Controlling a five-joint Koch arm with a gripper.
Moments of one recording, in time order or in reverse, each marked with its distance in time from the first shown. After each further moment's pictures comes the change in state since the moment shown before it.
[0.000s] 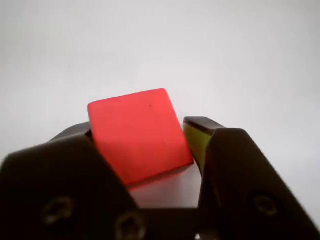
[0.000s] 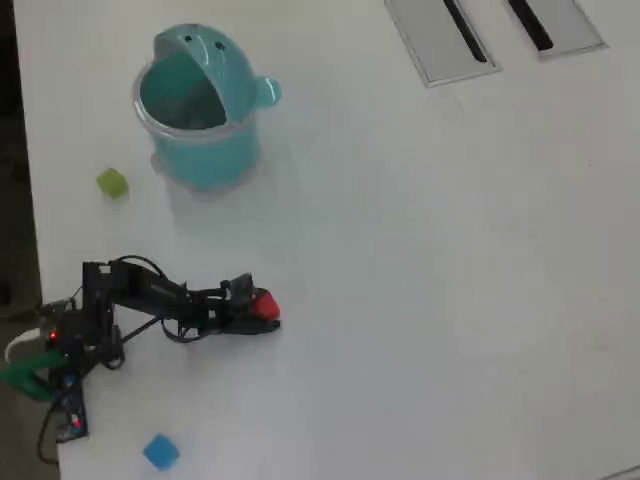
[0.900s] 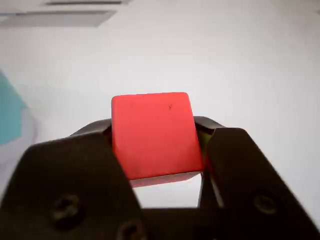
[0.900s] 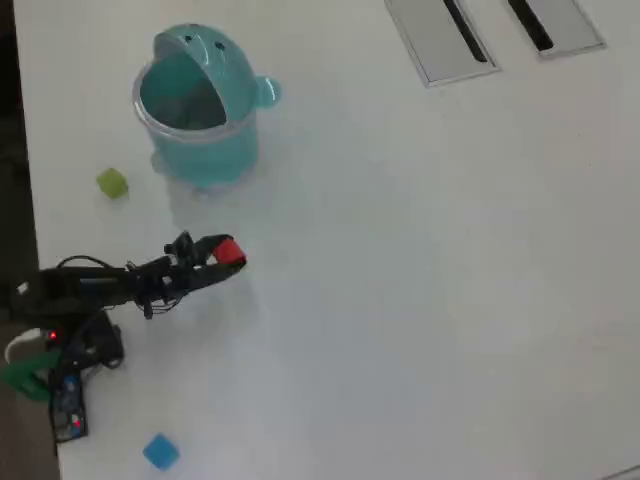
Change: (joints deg) arm -21.2 35.4 14.2 0.3 10.8
